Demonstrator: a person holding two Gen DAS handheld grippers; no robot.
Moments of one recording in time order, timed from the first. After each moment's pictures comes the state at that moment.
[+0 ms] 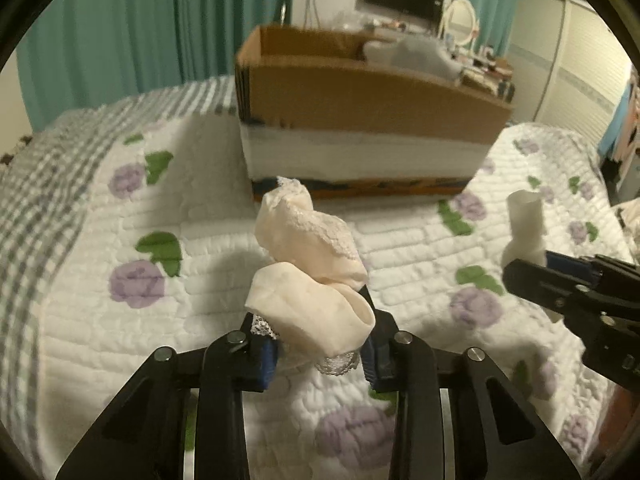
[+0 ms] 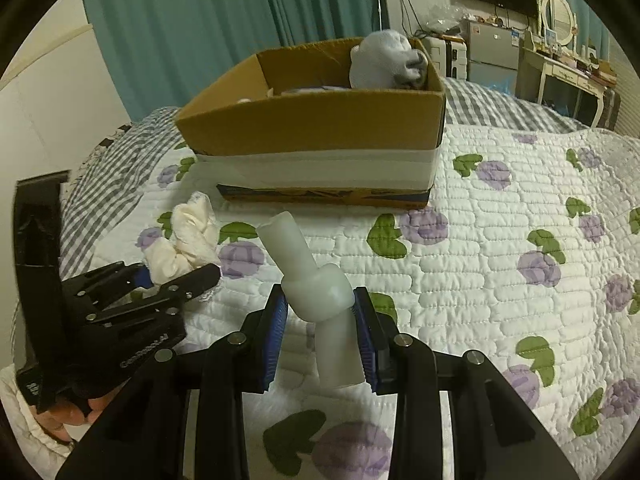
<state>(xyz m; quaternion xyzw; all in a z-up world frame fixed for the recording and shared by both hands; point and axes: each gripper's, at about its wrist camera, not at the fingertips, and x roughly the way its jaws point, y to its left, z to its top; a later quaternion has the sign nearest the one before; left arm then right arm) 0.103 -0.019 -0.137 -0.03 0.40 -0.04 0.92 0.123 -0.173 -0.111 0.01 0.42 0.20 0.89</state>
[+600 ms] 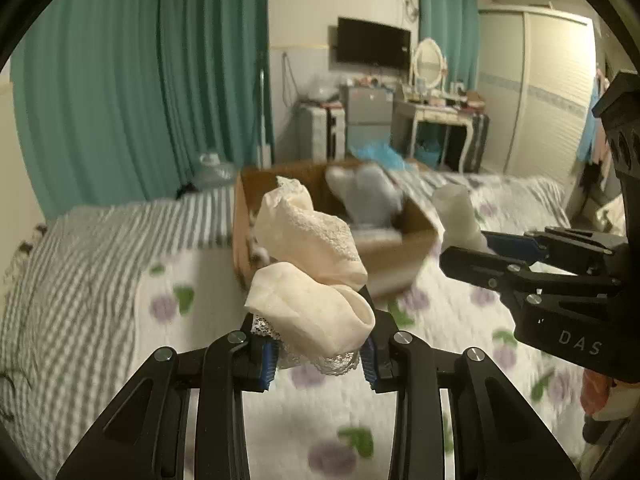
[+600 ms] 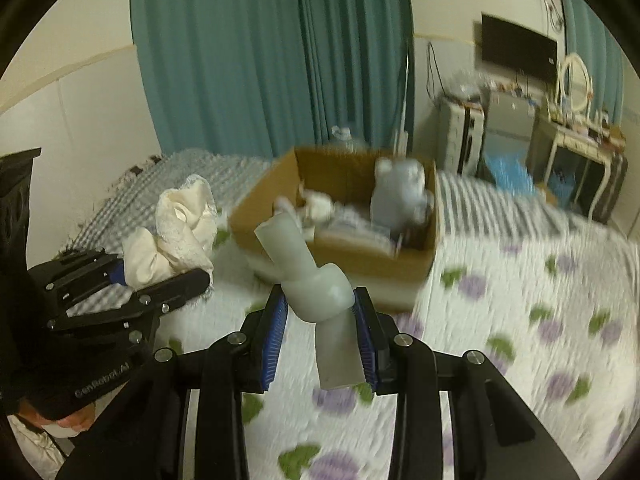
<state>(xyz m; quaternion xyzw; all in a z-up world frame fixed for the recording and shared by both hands) 0.102 -0.038 -0.014 0.02 0.30 -0.06 0.95 0.129 -0.175 -0.004 -0.04 0.32 0.24 0.91</state>
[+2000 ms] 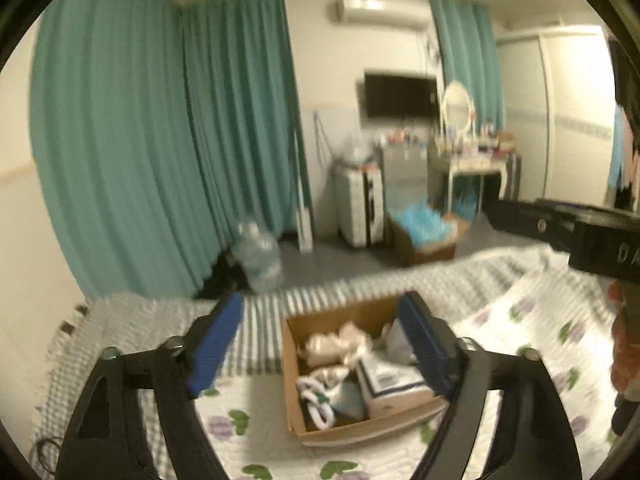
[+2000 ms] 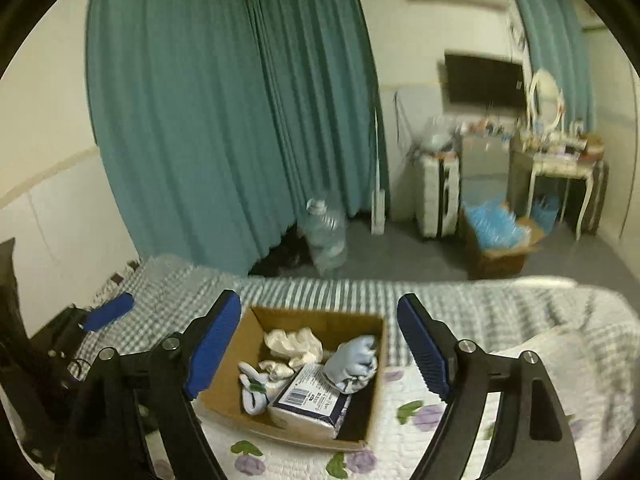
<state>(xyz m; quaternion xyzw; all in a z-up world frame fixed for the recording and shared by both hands) 0.144 -0.048 0.114 0.05 0.19 0.01 0.98 0.210 -0.214 0.143 0.03 0.23 0.20 0.95</state>
